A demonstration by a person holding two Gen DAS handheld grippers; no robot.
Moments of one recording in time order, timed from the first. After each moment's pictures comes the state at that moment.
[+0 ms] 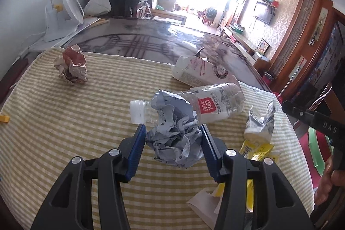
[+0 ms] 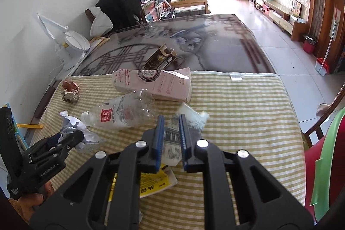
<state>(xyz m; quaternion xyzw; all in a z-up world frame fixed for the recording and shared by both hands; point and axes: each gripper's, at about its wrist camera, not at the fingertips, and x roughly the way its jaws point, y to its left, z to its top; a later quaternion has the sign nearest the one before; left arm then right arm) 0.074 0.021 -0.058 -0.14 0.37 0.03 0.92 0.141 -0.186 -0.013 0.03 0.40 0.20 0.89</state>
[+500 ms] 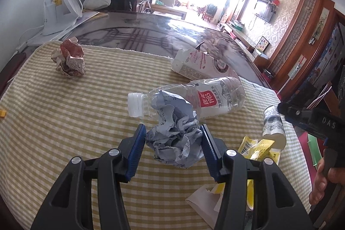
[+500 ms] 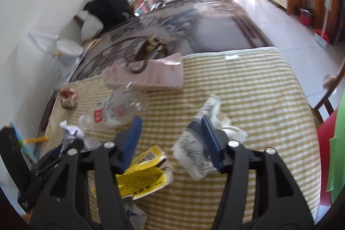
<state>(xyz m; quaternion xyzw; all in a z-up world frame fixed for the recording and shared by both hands) 0.078 0.024 -0.066 -0.15 0.38 0.03 0.91 0.153 -0.208 -0.034 0.11 0.44 0.17 0.88</state>
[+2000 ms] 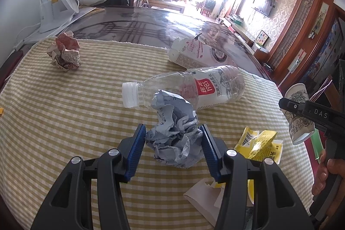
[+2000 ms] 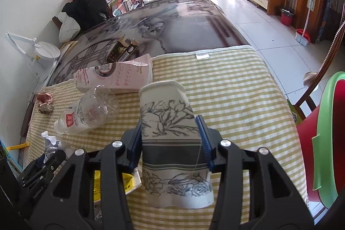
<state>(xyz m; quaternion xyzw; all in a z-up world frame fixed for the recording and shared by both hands) 0.077 0.015 -0.076 -0.14 0.40 0.02 0.91 0.161 -0.214 -0.043 0.08 0.45 0.11 0.88</state>
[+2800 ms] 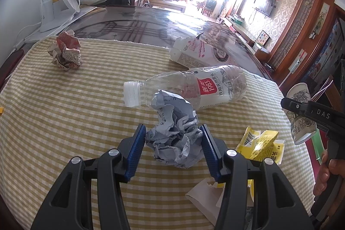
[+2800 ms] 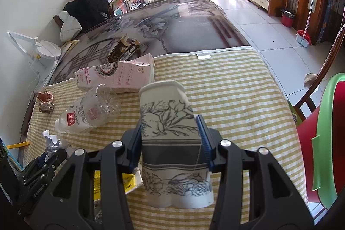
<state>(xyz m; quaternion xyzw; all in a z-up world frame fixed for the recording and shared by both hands) 0.077 0.016 -0.076 -0.14 0.40 0.02 0.91 0.159 -0.212 -0.041 0.07 0.45 0.11 0.88</state>
